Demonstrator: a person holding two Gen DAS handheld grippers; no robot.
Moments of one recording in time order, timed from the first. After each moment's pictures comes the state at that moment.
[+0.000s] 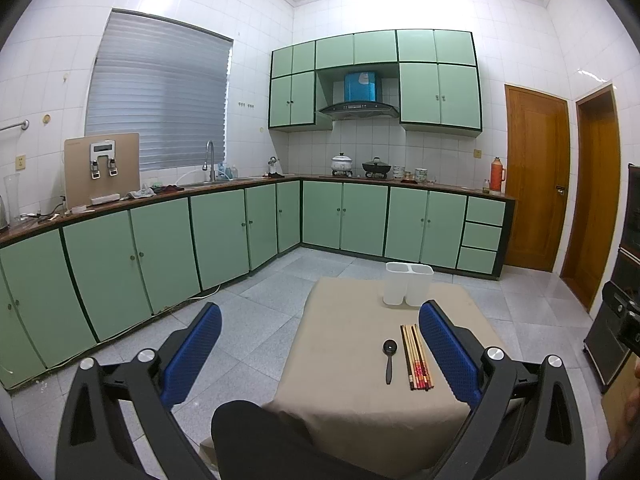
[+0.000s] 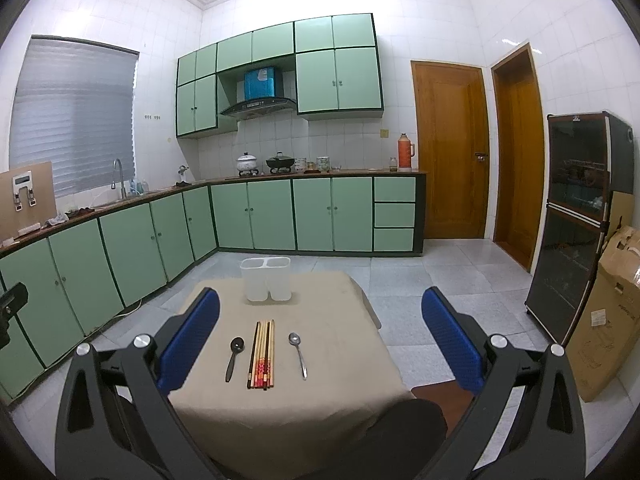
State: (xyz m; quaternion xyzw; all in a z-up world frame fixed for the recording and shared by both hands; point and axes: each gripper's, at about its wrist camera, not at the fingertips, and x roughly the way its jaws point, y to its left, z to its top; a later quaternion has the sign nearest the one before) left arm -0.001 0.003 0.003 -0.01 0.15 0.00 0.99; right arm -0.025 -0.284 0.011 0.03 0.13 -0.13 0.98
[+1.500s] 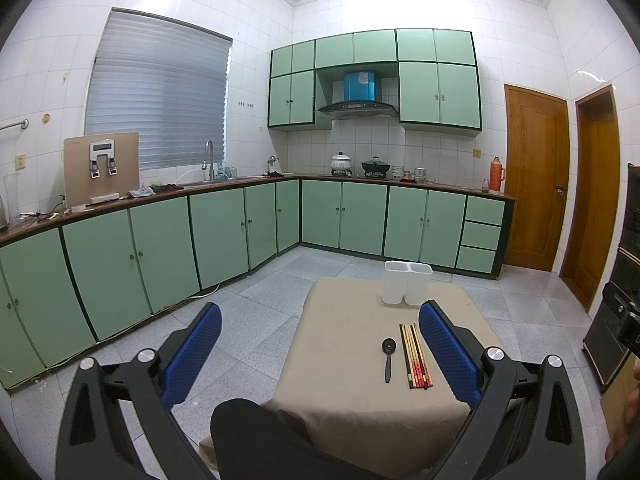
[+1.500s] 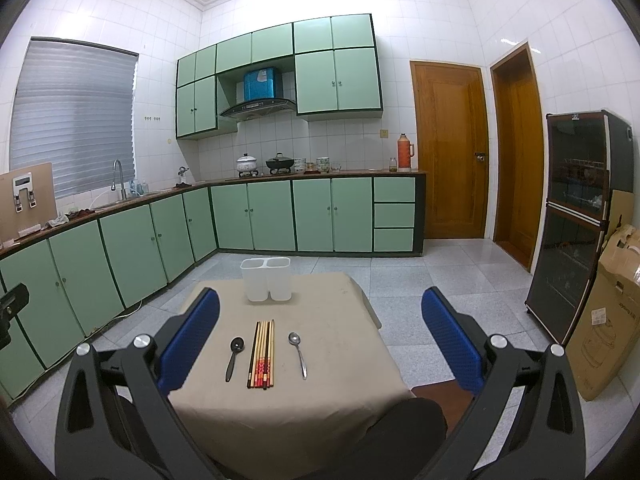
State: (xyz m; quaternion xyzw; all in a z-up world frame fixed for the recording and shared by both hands) left arm -0.003 0.002 0.005 -0.01 0.15 0.00 0.99; right arm -0.030 -0.285 0.015 0.03 0.13 -0.13 0.98
